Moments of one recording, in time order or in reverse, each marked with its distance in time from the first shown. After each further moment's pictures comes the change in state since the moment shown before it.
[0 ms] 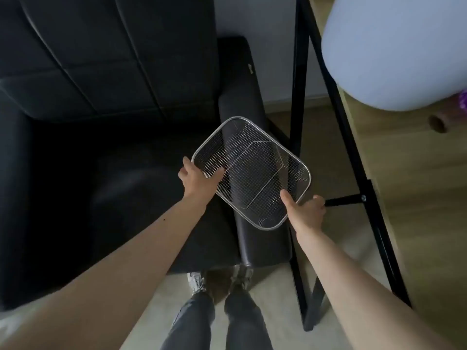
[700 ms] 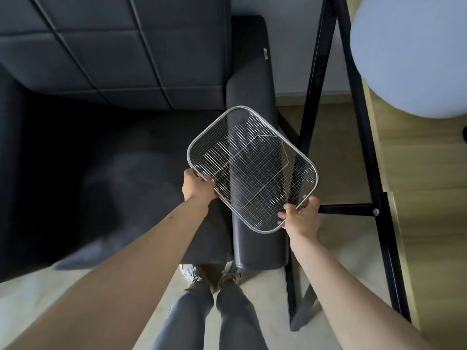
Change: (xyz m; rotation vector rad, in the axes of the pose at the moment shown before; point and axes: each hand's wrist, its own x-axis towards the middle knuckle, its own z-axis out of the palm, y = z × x) left_hand 0.041 -0.051 0.034 -0.342 0.148 -0.226; right_hand 0.026 0.026 0.023 0.130 -0.078 -0.010
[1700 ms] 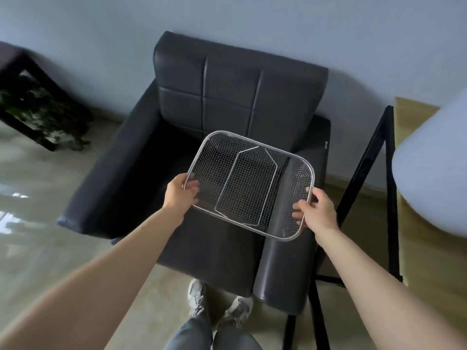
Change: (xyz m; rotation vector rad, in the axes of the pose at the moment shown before) left_hand -0.063 0.050 -0.222 -0.257 0.131 0.259; right_hand -0.096 -0.162 0.027 -0.273 -0.395 -0.481
